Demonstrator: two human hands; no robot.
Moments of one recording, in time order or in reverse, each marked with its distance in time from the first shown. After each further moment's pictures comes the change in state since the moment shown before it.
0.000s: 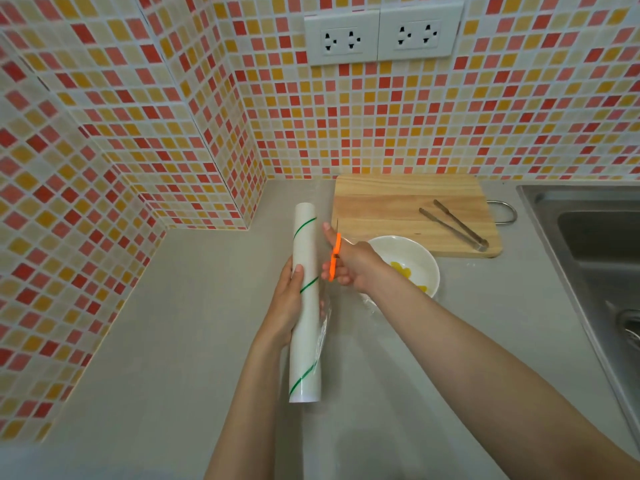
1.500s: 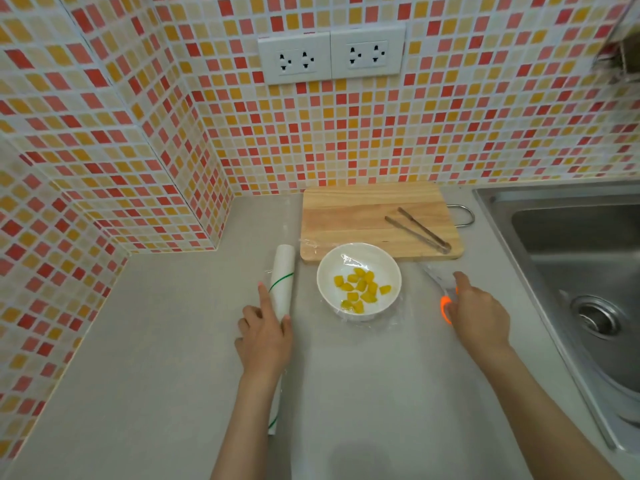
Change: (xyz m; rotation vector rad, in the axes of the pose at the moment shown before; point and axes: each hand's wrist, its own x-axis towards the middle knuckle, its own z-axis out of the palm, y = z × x) left_hand -0.009 -0.030 0.005 1.252 0.312 0.012; right_hand -0.050 0.089 -0.194 -1.205 0.816 -0.219
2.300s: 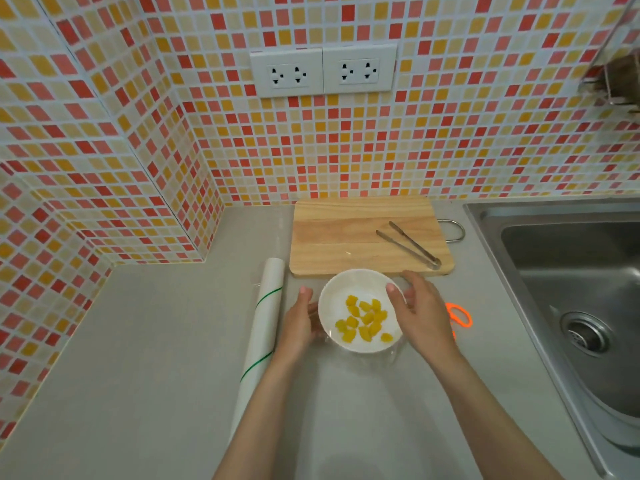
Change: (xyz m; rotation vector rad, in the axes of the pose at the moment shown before) left_hand 0.026 0.074 0.021 -1.206 -0.421 -0.197; right_hand -0.013 -0.066 -0.025 0.656 0.007 -0.100
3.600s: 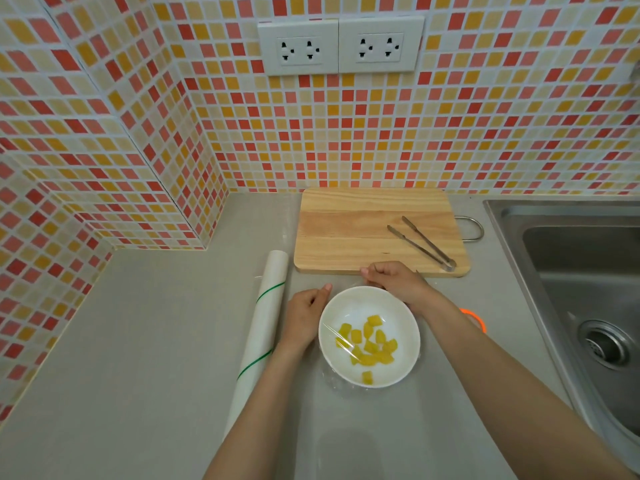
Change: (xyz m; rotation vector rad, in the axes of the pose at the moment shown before) left_hand 0.031 -0.014 -0.003 0.408 0.053 0.320; right_hand 0.089 0.010 0.048 0.495 -0.668 0.184
